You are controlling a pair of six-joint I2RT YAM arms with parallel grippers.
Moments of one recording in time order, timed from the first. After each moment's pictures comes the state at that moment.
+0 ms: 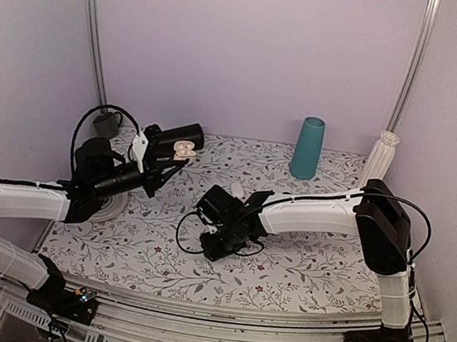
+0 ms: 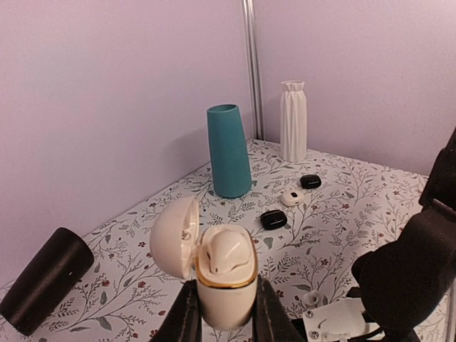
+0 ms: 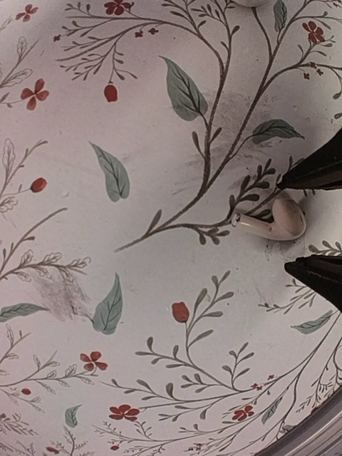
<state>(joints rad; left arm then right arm) -0.58 1.23 0.56 0.67 0.29 0.09 1.11 2.17 1.59 -0.57 0.03 0.46</state>
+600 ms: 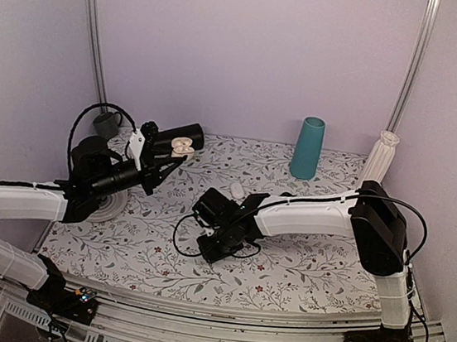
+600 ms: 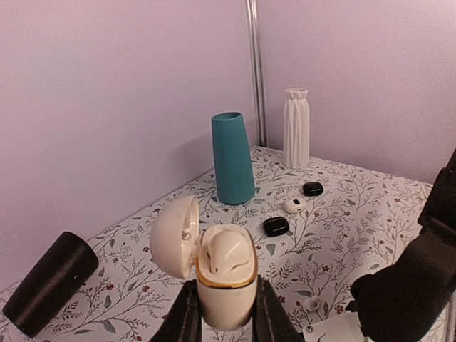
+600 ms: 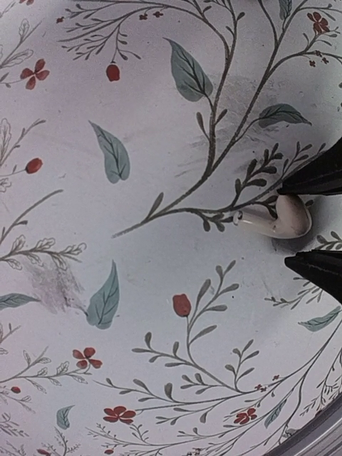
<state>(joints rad) -0.57 1.21 0.56 0.67 0.28 0.08 1.13 2.19 1.62 -0.58 0.04 0.45</state>
